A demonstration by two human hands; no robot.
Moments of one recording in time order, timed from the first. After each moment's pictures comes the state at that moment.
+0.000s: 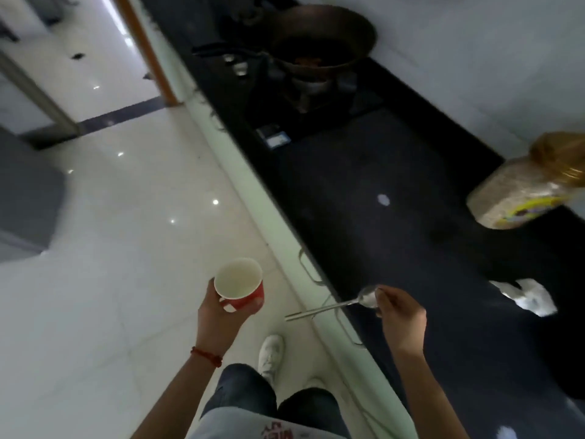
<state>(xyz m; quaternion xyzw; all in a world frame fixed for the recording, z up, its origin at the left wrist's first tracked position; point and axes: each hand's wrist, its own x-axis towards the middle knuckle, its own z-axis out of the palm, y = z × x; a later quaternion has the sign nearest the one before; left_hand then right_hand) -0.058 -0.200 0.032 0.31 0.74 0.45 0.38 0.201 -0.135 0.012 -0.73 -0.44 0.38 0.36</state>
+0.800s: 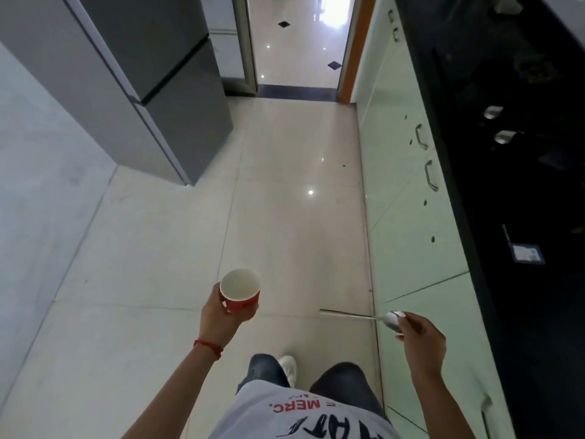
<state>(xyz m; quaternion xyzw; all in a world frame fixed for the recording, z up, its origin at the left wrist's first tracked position) -0.404 -0.271 -0.018 0.05 0.83 0.48 0.27 -0.164 -0.056 -0.048 -0.64 -0.60 0.44 0.19</state>
